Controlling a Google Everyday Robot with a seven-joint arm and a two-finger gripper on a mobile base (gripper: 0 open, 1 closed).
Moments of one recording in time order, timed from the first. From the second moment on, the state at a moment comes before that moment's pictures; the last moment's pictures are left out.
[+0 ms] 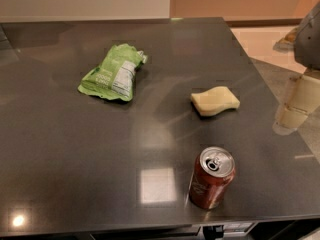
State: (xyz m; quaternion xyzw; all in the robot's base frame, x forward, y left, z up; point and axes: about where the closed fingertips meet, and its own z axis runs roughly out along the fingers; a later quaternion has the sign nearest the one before) arm 0.438 -0.216 0.978 -0.60 0.78 -0.04 0.16
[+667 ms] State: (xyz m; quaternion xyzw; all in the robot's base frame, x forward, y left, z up) arm 0.450 -0.204 0.982 -0.62 0.76 -0.02 0.17
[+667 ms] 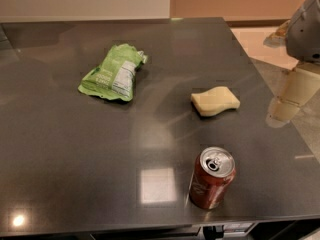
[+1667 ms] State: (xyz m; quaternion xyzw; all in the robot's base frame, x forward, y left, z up) arm 0.555 -0.114 0.972 -0.67 0.71 0.01 0.24
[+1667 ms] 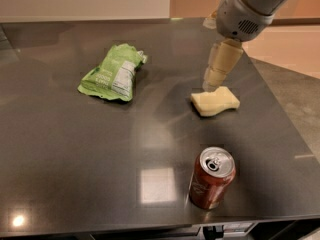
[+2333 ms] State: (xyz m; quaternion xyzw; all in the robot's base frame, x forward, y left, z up) arm 0.623 -0.055 0.956 -0.69 0.68 0.04 0.24
